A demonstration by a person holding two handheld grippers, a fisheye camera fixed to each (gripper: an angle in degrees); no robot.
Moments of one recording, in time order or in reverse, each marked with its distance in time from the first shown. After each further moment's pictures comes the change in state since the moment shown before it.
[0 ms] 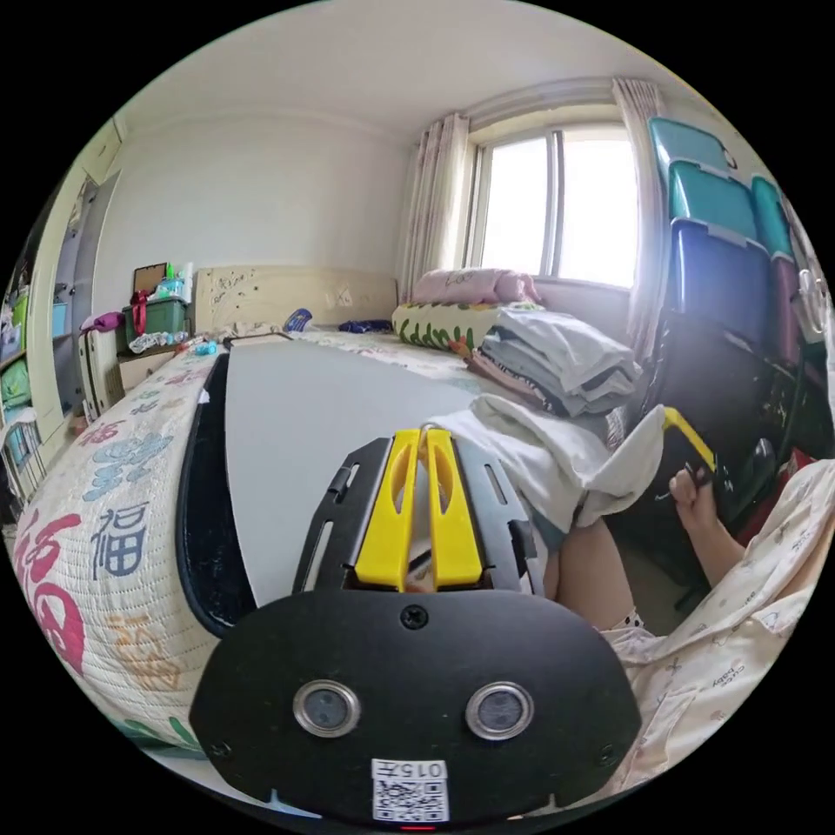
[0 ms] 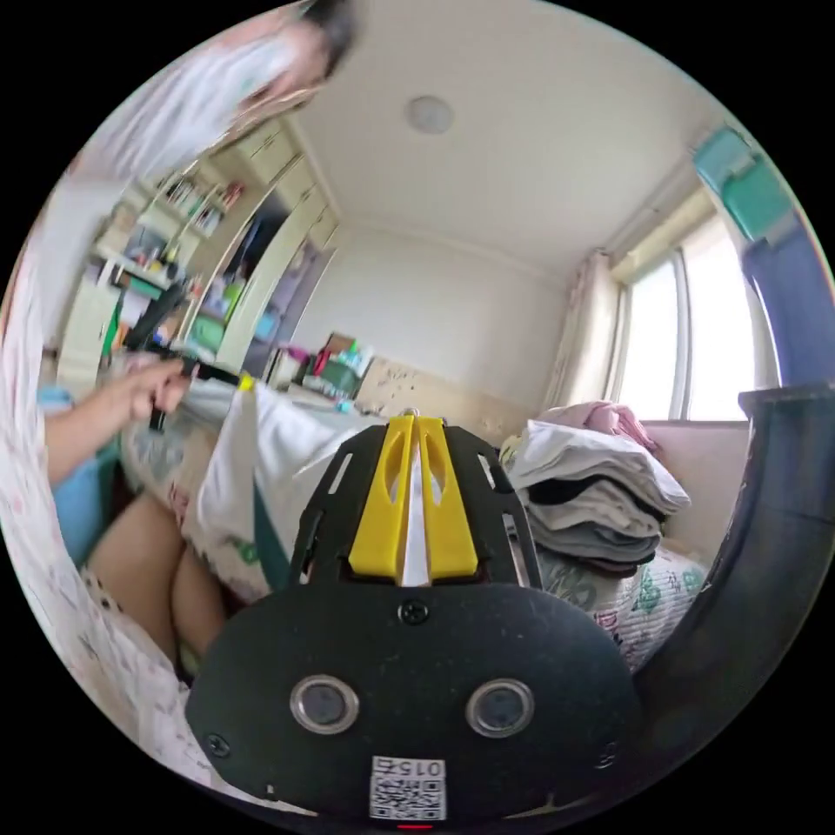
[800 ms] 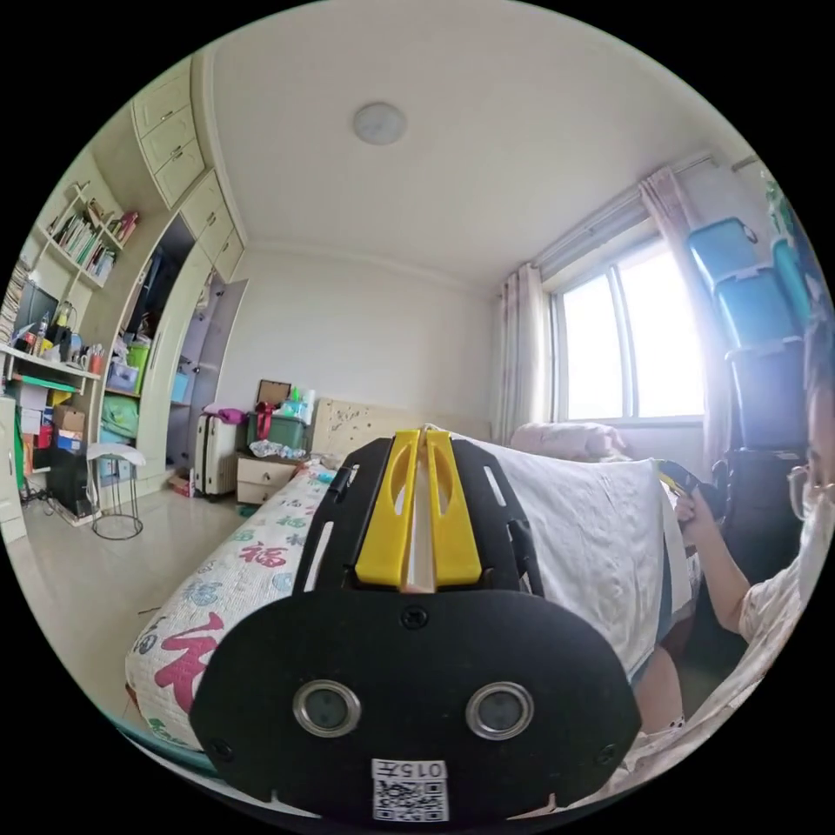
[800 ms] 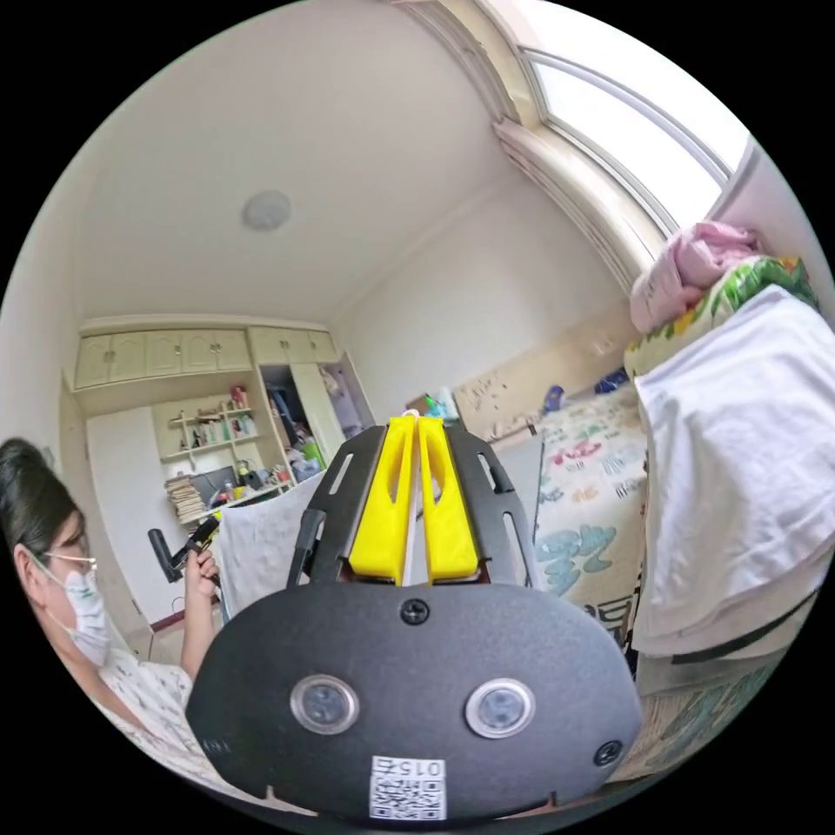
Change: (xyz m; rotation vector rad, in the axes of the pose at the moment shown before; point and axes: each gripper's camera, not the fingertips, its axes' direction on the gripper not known) left arm -0.154 0.072 -0.295 0.431 -0.356 -0.087; right arm 0.212 -0.407 0.126 -0.086 -0.446 0.671
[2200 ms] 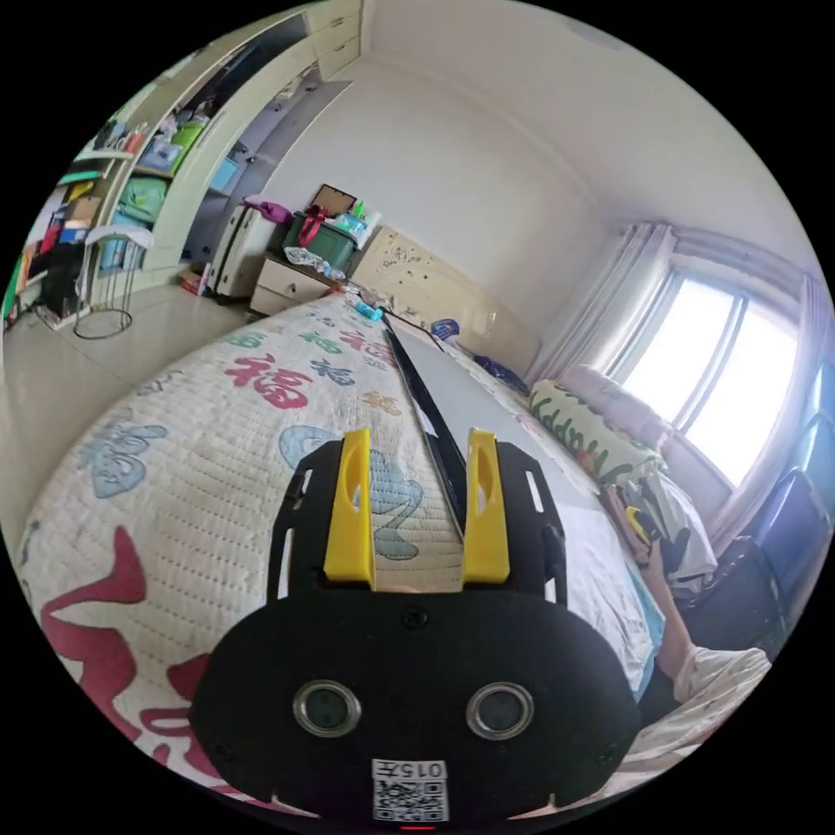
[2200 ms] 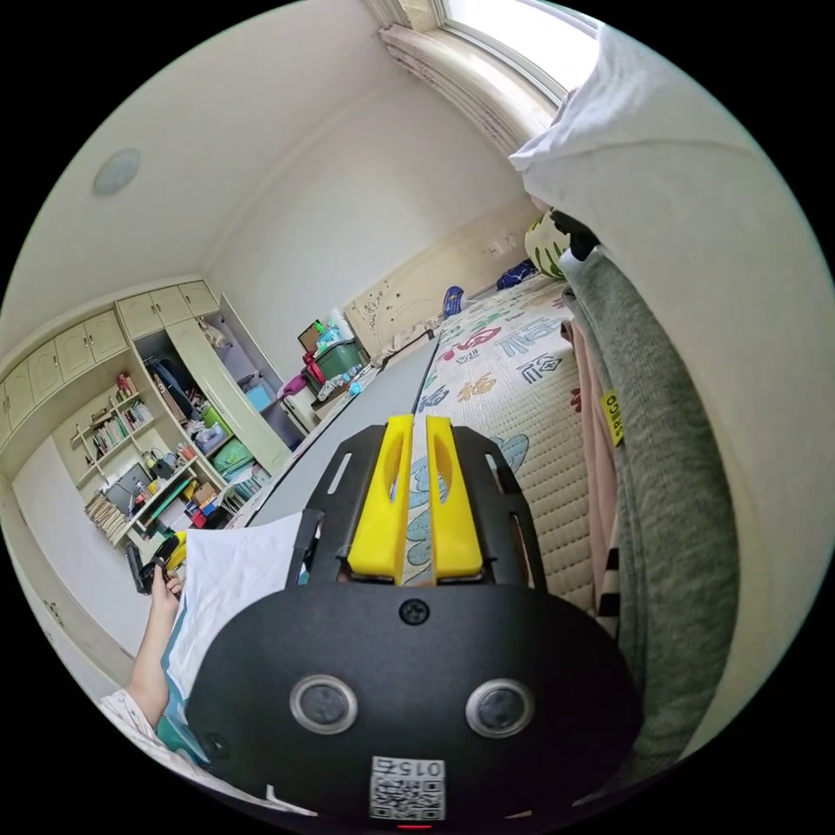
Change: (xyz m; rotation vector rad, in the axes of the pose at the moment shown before) left arm -0.290 0.219 0.288 -0.422 0.005 -0.392; right arm -0.107 -0.266 0.172 -0.223 0.249 0.172
